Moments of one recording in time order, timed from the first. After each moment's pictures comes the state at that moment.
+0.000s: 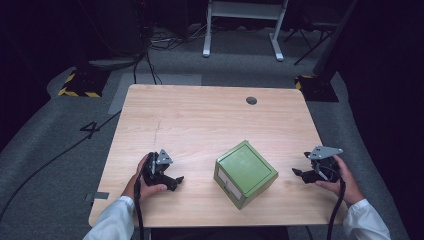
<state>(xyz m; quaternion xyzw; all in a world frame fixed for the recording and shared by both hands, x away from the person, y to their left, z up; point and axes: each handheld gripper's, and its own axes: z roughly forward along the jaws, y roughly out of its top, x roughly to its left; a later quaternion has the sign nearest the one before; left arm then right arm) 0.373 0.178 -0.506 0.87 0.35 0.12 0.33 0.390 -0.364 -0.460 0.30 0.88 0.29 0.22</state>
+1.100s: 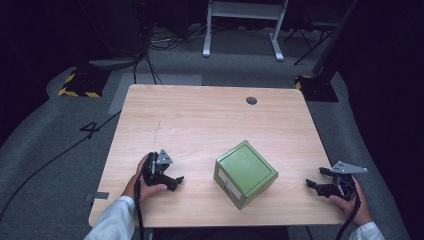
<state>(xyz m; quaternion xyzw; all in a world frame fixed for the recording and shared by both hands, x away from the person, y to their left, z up) 0.373 0.178 -0.506 0.87 0.35 0.12 0.33 0.356 -0.426 -0.504 0.41 0.82 0.36 0.19</state>
